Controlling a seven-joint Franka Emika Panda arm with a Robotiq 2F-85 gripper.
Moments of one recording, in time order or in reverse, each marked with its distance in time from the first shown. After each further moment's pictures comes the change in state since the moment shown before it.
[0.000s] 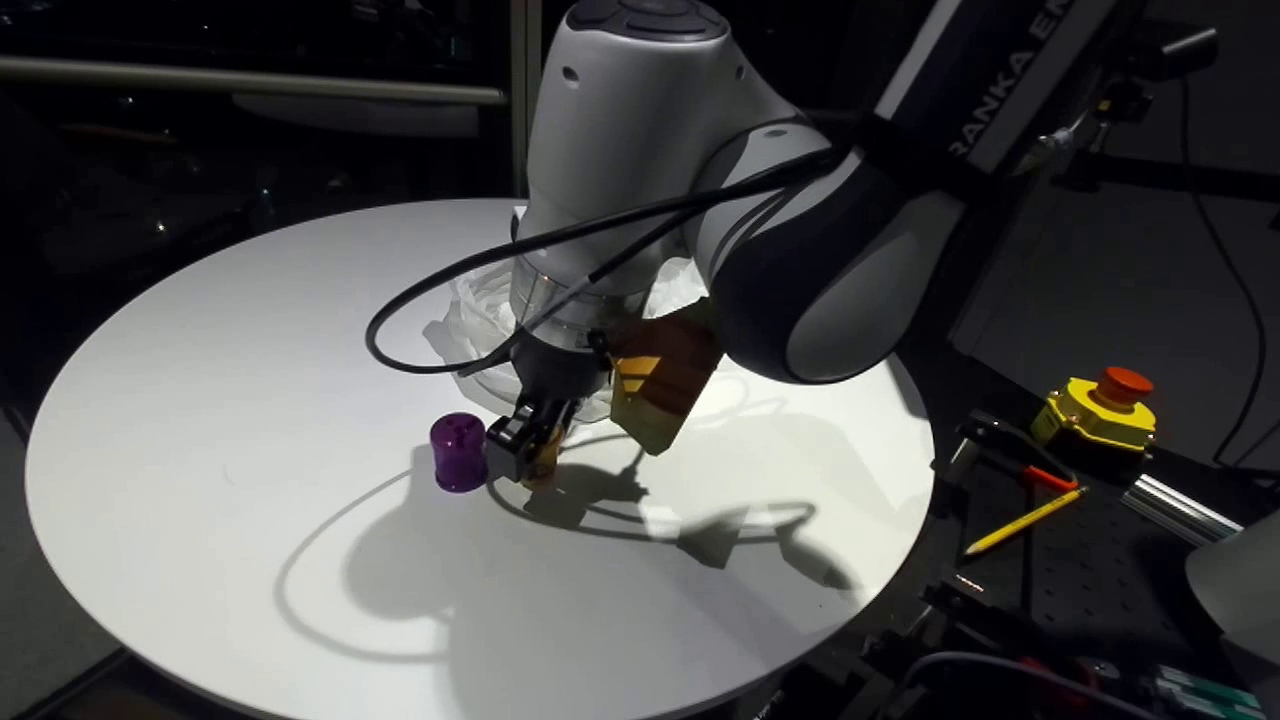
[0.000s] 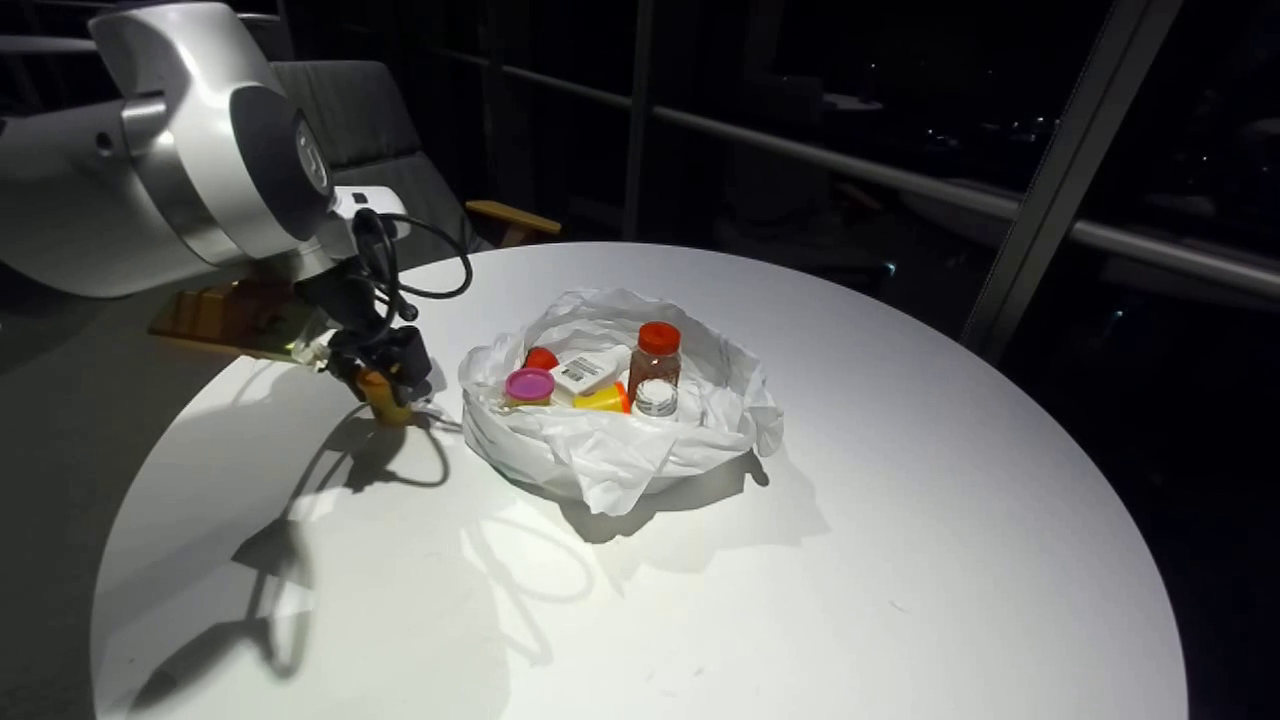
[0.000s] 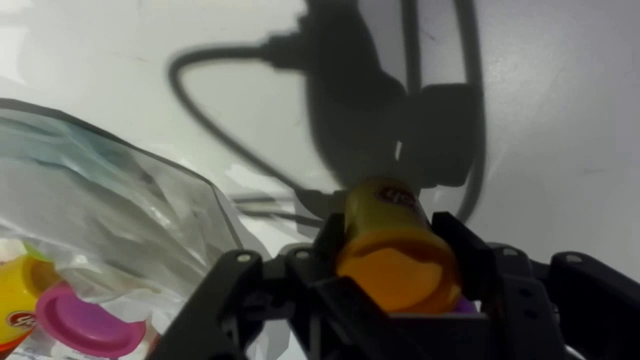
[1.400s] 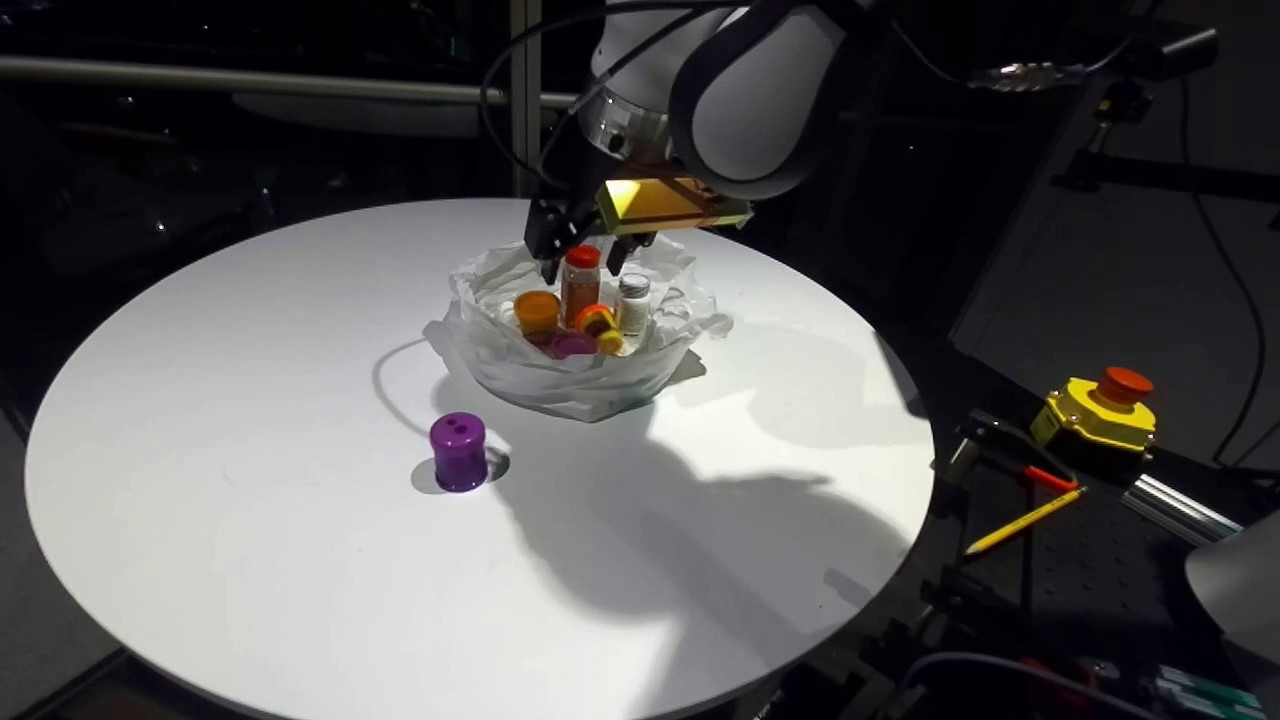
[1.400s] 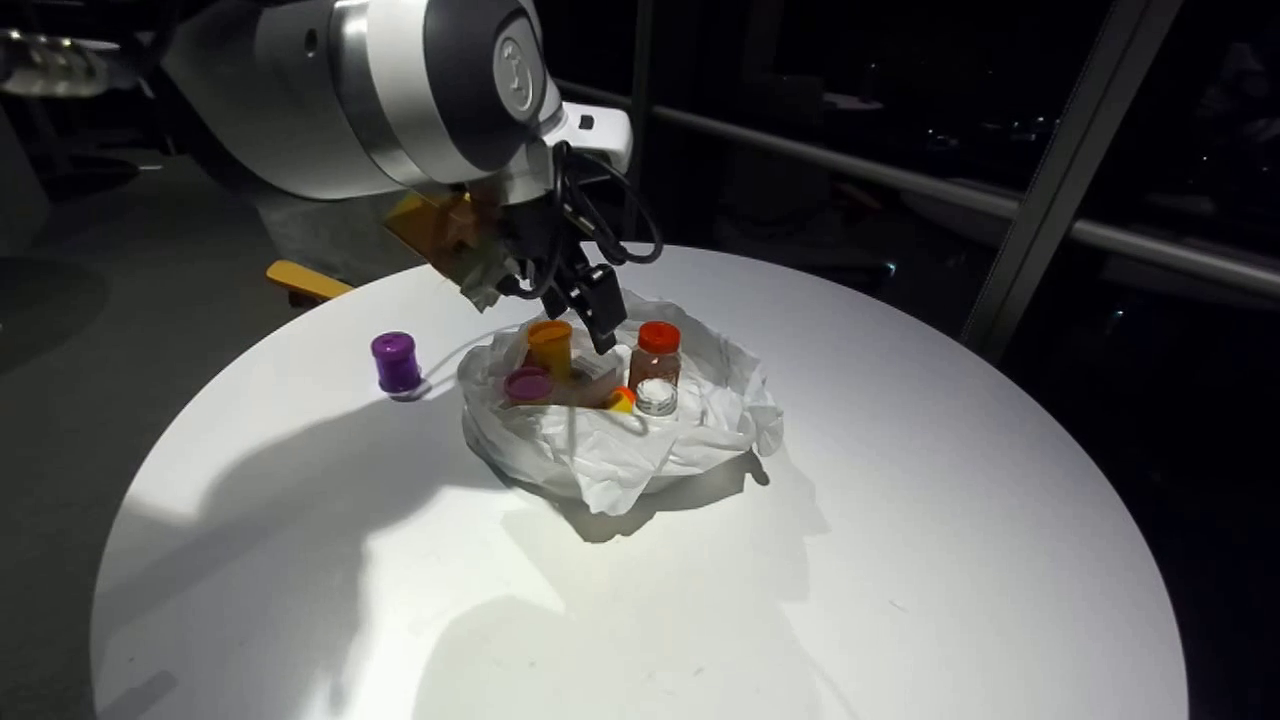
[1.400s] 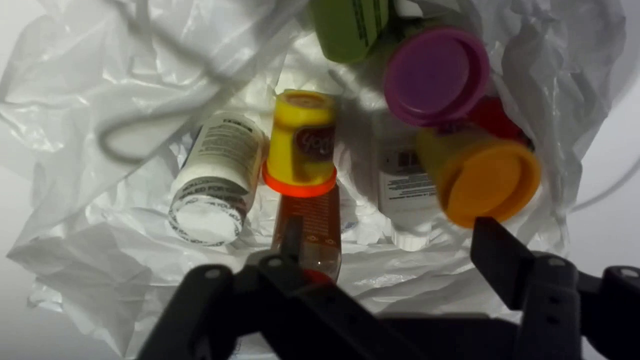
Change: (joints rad) arm -0.154 -0.087 -0.129 0.063 0.278 -0.015 0.038
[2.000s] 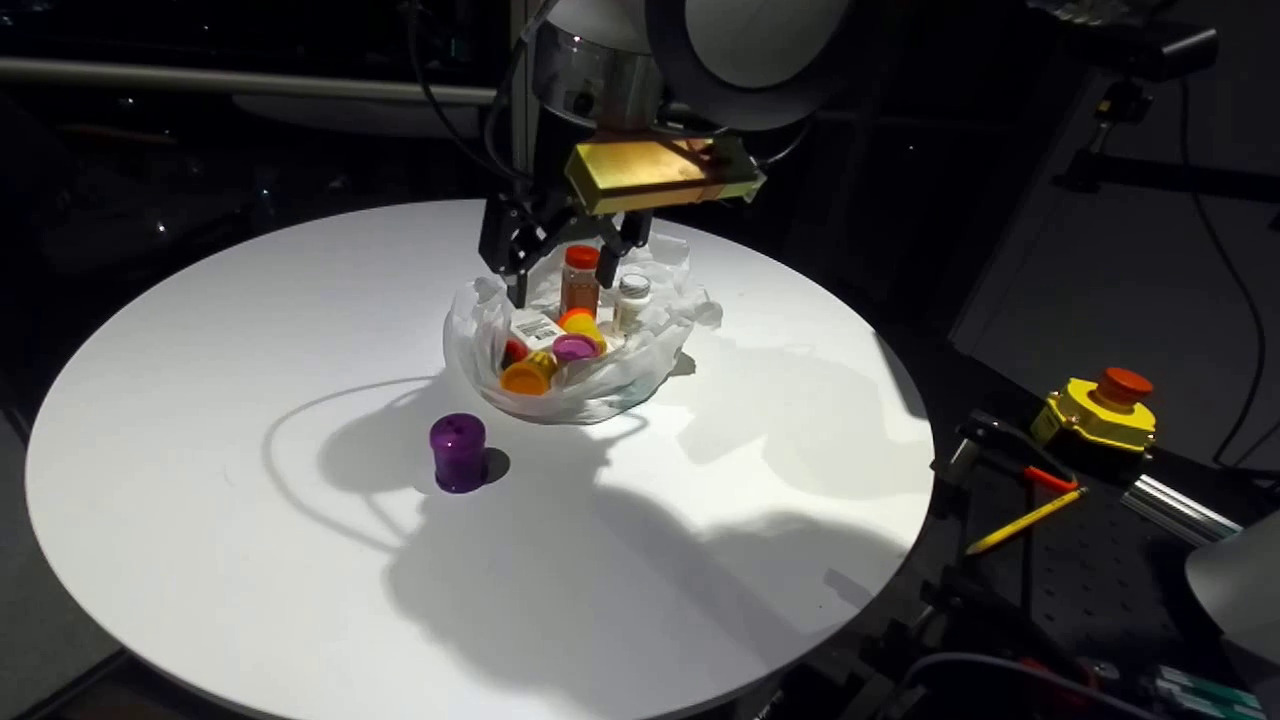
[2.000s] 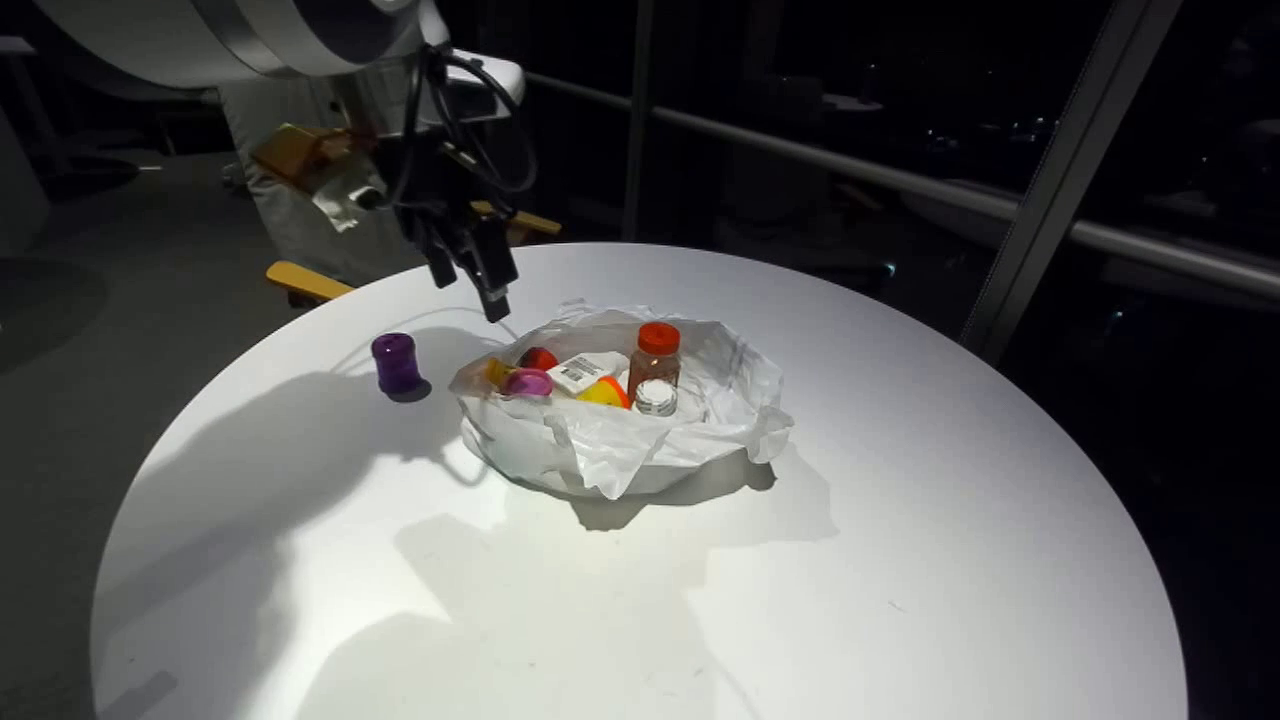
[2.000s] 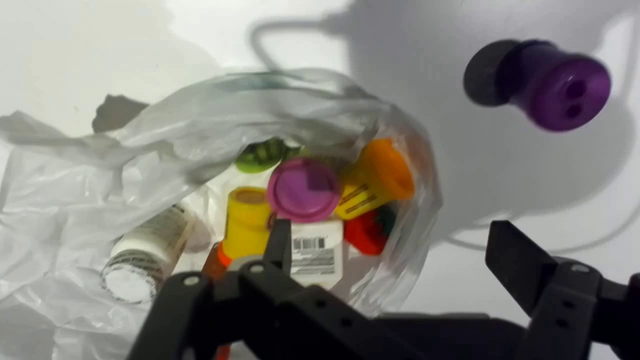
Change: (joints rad) arm 0.052 -0.132 0.121 -0.034 0.044 -0.245 -0.010
